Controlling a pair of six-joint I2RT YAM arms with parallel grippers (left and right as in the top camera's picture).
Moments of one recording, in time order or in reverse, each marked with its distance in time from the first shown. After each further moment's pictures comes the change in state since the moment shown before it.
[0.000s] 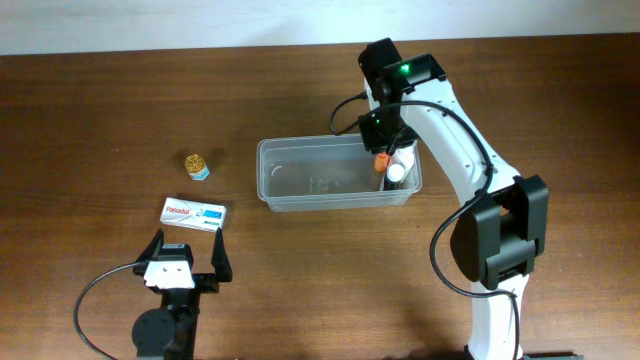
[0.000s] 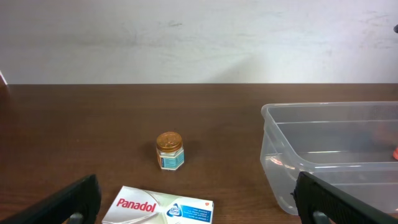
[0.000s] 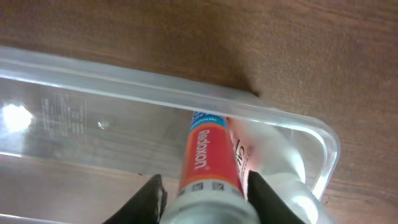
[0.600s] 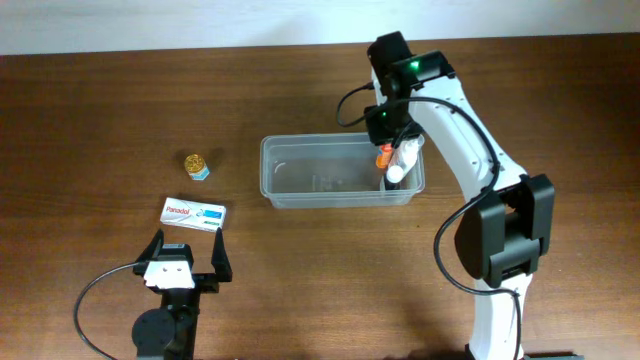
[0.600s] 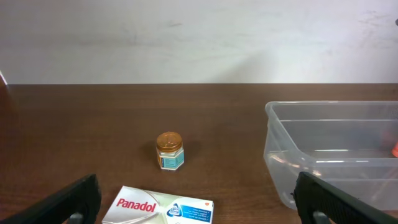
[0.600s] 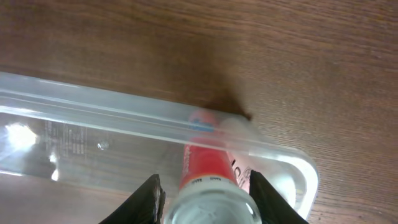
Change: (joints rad) left arm 0.000 0.000 0.000 0.000 0.000 0.000; right arm -0.038 0.000 0.000 0.058 0.000 -0.005
